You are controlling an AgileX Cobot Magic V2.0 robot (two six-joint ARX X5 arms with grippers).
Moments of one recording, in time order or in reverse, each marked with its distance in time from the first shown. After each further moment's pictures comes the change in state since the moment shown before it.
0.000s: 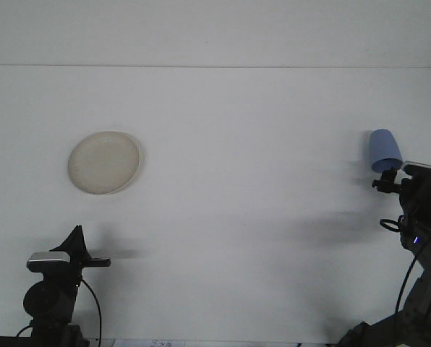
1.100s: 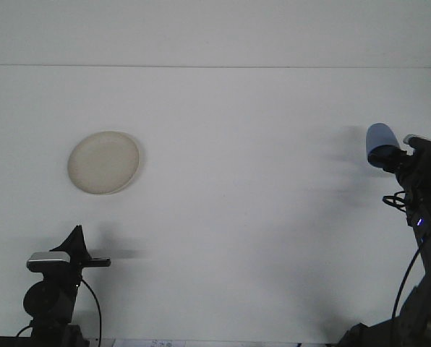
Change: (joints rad) left arm 0.000 0.000 0.000 0.000 0.000 0.000; right arm 0.127 -0.116 0.235 -0.441 -0.039 0.213
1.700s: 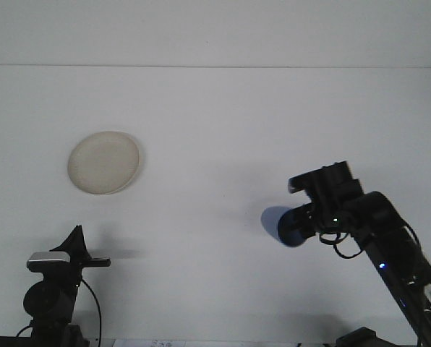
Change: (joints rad) left arm 0.000 0.000 0.000 0.000 0.000 0.000; right arm 0.779 -0.269 0.248 -1.224 0.133 -0.064
